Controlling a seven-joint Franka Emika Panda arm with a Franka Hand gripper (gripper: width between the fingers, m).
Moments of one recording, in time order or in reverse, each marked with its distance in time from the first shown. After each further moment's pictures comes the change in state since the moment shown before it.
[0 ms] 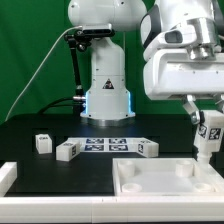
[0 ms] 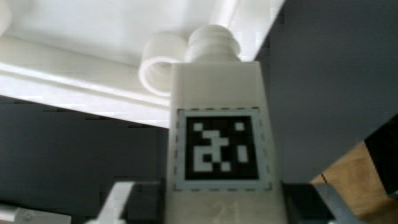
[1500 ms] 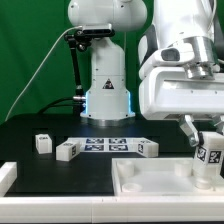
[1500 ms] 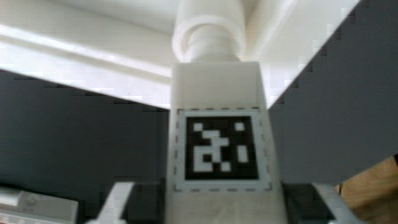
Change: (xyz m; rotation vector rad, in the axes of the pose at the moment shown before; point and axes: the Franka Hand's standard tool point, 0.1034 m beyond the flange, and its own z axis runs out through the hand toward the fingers) arm 0.008 0.016 0.035 -0.029 0.066 -0.007
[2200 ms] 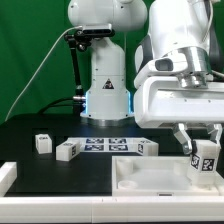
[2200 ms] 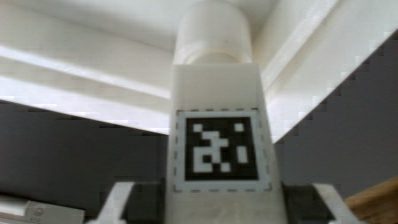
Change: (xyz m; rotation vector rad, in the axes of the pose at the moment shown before) arm -0.011 0.003 0.006 -0.008 0.022 0.008
